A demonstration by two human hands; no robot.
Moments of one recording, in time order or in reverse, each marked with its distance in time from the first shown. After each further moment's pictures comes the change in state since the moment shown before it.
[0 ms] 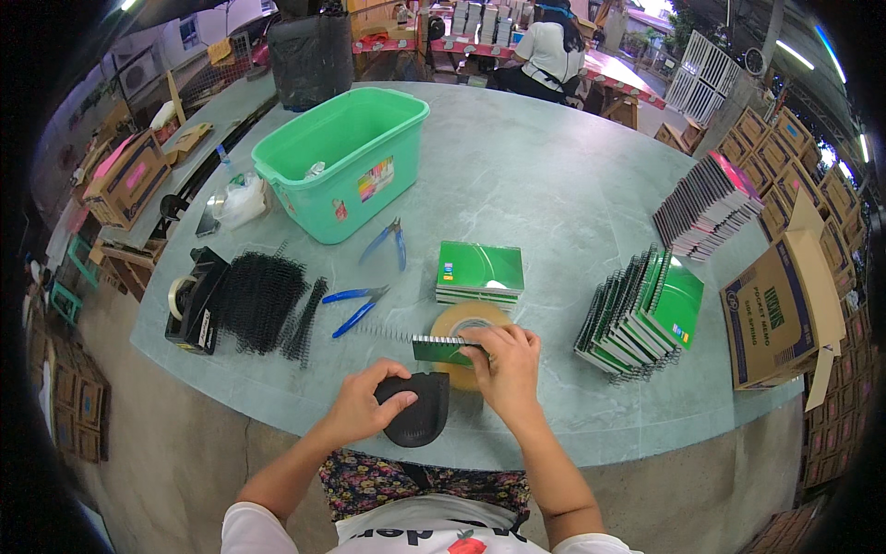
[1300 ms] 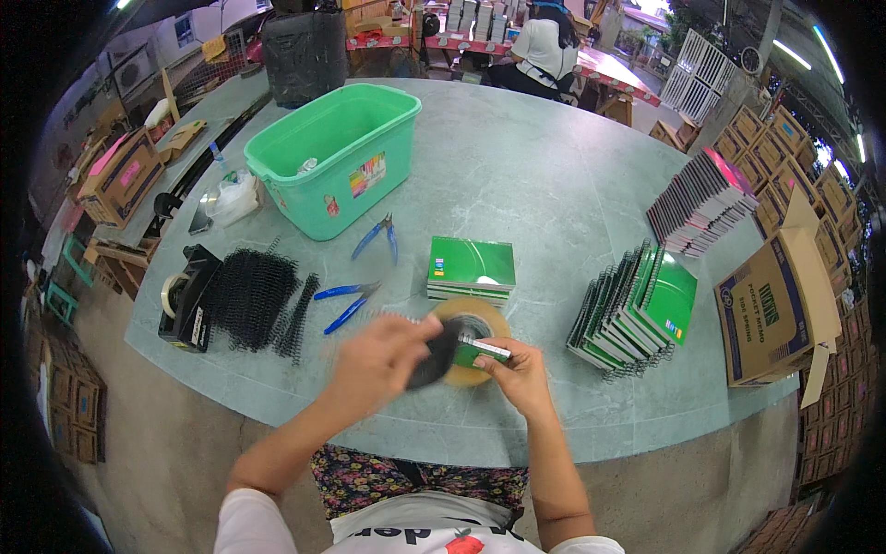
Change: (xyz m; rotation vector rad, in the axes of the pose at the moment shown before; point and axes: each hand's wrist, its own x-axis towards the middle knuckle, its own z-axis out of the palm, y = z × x) left_hand 0.043 0.034 0.004 0.261 0.182 0.373; right_hand -0.028 0.048 0.002 0.883 -0.193 0.542
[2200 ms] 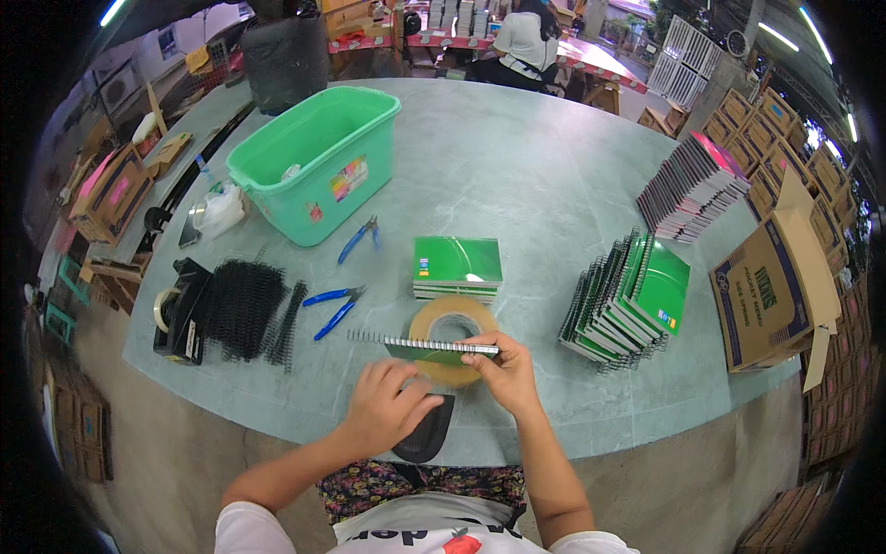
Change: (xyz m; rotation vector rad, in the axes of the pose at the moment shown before) left_hand -0.037 0.003 0.031 0.215 -0.092 0.234; right_hand 0.003 0.003 0.003 0.083 -0.034 -0.115
